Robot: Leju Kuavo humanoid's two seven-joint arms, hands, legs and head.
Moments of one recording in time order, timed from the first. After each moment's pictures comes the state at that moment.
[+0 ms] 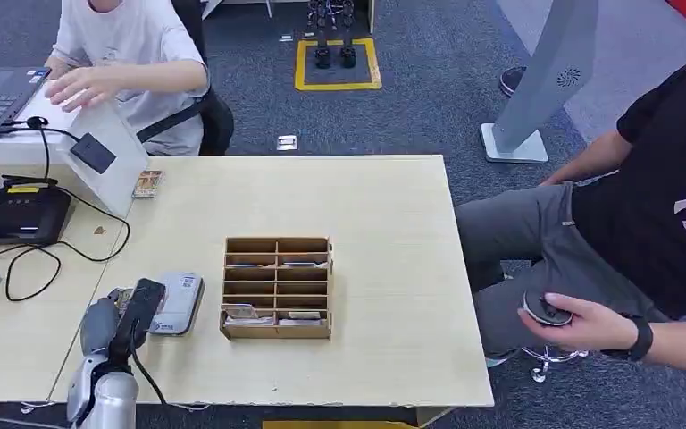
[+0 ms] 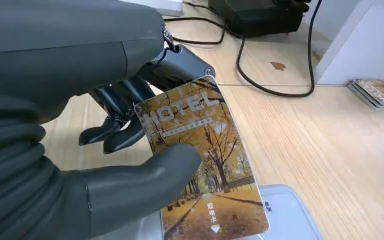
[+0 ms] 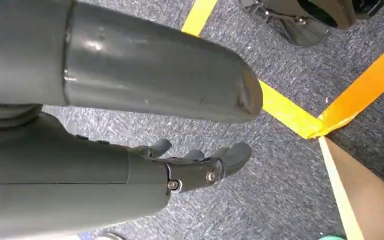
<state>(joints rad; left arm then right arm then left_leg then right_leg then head) -0.17 -0.19 0.46 -1.23 -1.14 0.16 -0.11 -0.07 0.05 -0.32 -0.21 1.01 -0.14 -0.15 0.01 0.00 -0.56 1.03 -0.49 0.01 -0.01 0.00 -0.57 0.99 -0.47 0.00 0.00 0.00</state>
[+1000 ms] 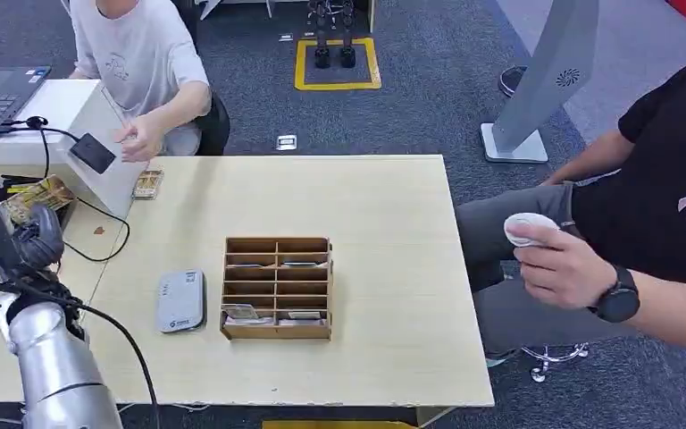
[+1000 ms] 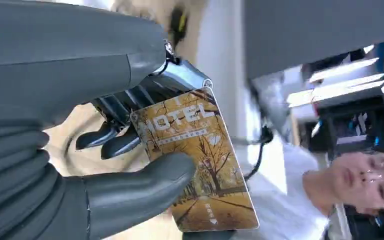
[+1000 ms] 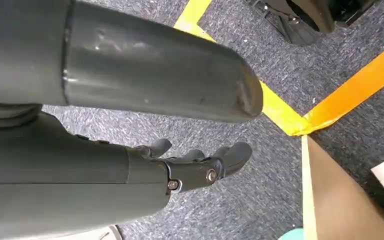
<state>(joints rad) -0.44 -0.15 0.54 -1.44 -0.65 0.14 -0.28 -0.12 0.06 -0.35 -0.21 1.16 -0.10 -0.14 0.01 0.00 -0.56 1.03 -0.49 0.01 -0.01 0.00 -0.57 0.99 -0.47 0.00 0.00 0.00</state>
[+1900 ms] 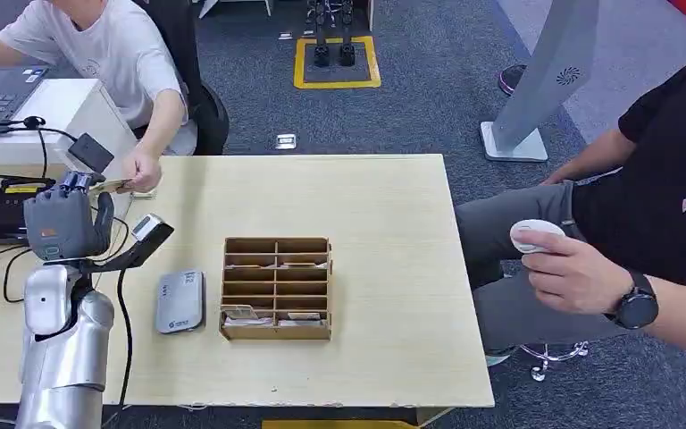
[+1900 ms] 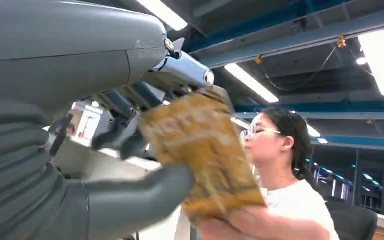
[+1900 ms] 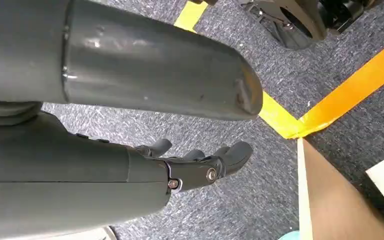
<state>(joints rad) -0.40 0.04 0.19 -1.28 -1.43 0.56 -0.25 -0.11 0.07 -0.39 -0.21 1.20 -0.10 -0.16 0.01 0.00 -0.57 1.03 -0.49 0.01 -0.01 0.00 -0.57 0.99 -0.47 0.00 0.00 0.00</state>
